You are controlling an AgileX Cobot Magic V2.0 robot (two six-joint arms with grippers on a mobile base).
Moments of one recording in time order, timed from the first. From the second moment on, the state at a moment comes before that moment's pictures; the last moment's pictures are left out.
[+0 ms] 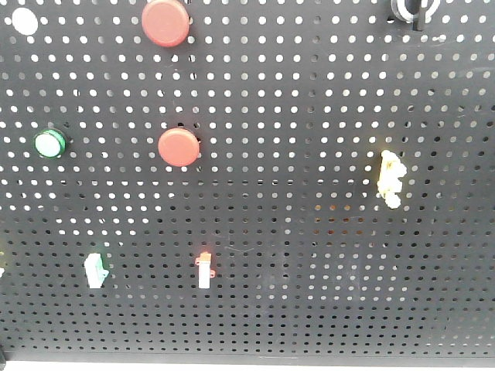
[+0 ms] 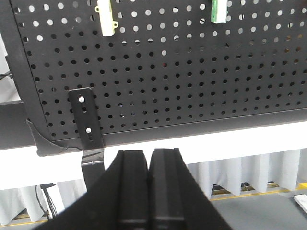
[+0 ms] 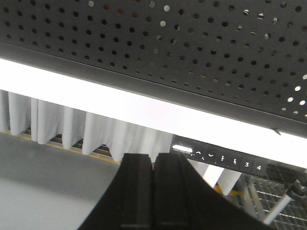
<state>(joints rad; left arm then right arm) -0.13 -0.01 0.03 -0.07 0.12 0.13 0.04 -0.01 0.03 -0.06 0.30 -0.22</state>
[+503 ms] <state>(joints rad) -0.13 -0.01 0.03 -0.07 0.12 0.13 0.04 -0.01 0.03 -0.06 0.28 -0.22</state>
